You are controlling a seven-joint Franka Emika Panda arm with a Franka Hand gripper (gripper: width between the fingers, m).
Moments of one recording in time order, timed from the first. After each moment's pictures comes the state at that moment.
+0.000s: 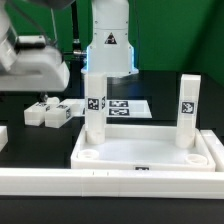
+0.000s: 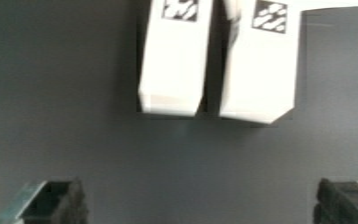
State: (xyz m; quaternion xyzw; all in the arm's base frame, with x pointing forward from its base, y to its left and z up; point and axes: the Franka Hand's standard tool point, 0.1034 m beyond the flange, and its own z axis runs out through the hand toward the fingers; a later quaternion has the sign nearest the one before) arm 0.447 -0.186 0.055 -0.91 0.16 0.38 0.08
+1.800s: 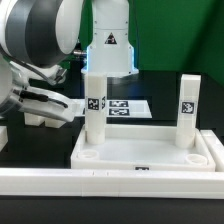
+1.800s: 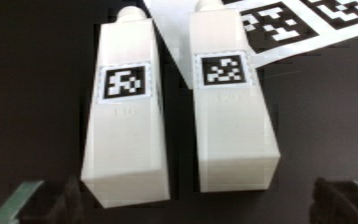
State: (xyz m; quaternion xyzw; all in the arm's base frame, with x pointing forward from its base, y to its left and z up) arm 0.450 -0.167 0.033 -0.86 0.18 0.47 0.06
